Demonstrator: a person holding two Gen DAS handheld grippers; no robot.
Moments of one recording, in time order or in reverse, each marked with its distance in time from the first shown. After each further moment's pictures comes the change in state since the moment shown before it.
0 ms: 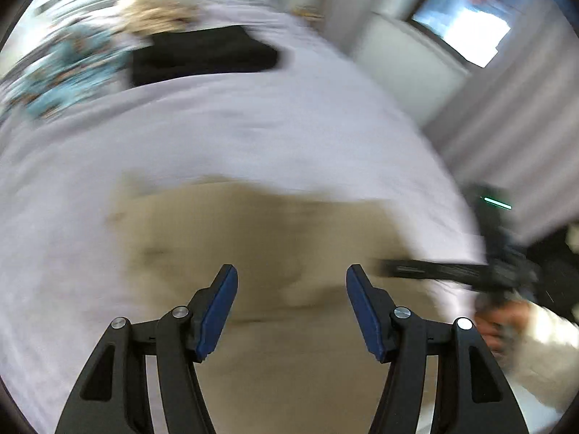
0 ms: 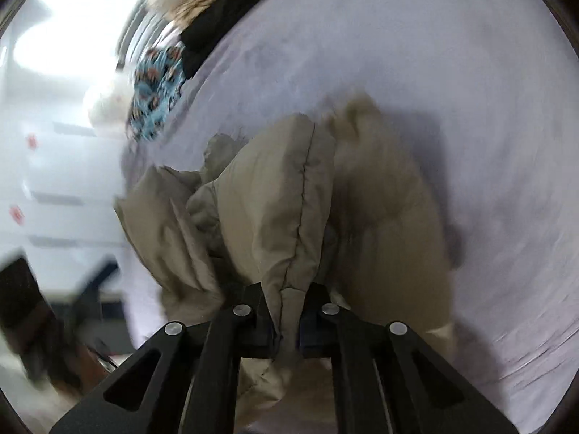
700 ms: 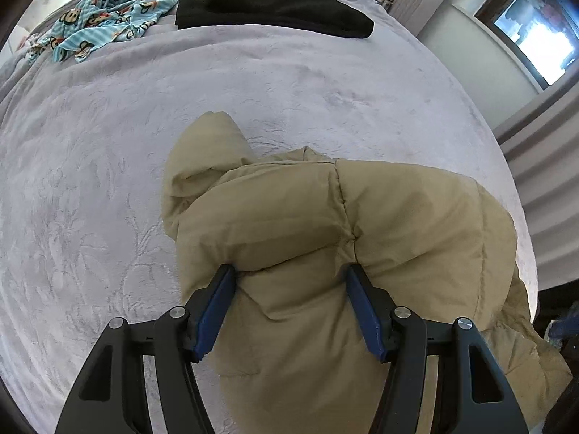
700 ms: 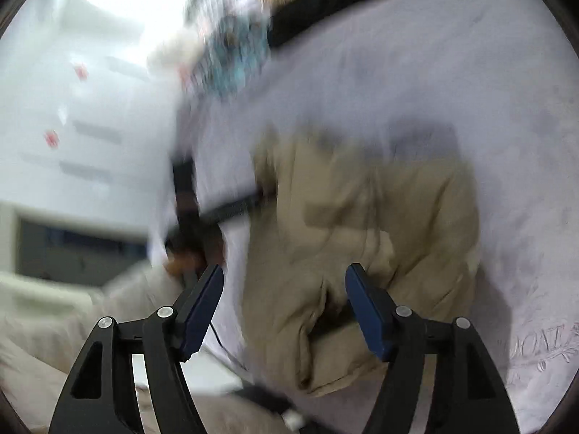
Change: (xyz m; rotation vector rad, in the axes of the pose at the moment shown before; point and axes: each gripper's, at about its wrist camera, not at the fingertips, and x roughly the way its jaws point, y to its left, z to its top) left arm 0.123 0.030 0.019 -0.105 0.095 0.116; right arm -0.055 0.052 0.018 -0.218 0.200 0.100
